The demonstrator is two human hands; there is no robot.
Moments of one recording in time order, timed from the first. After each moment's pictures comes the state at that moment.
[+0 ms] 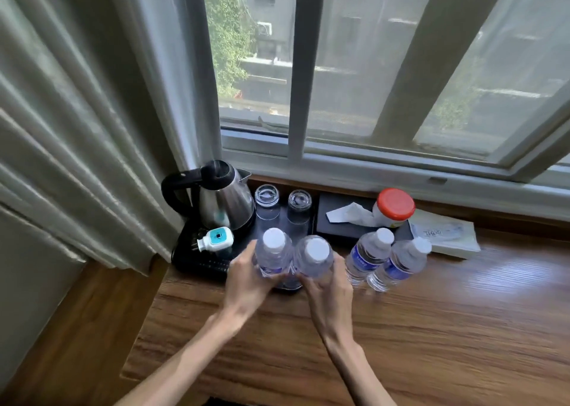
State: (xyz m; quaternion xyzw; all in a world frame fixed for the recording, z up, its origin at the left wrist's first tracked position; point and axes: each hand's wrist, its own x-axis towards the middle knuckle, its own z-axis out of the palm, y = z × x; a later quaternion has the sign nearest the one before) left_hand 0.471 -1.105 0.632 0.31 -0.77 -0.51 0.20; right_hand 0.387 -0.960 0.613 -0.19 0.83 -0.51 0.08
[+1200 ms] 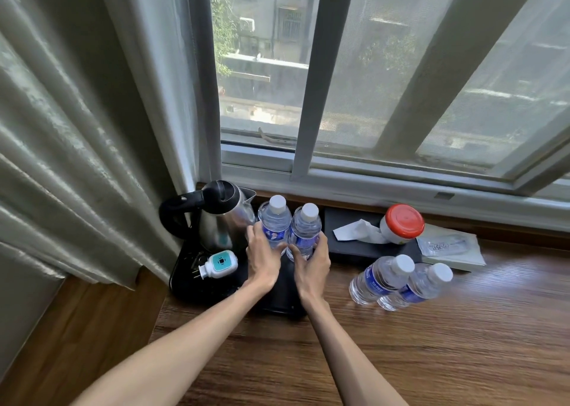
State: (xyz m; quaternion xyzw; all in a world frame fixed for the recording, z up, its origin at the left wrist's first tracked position) left_hand 0.372 -1.170 0.595 0.44 -0.78 -0.41 0.17; right_hand 0.330 -1.080 0.564 -0.09 0.85 -0.52 0.07
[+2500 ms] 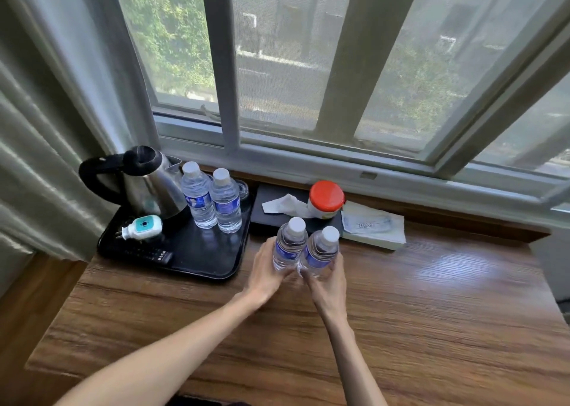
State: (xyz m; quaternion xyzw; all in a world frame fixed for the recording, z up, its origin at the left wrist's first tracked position) left_hand 0.343 -0.975 0.581 0.29 -0.78 -0.54 0.12; right_hand 0.272 -0.834 0.575 -0.10 0.84 -0.50 0.16
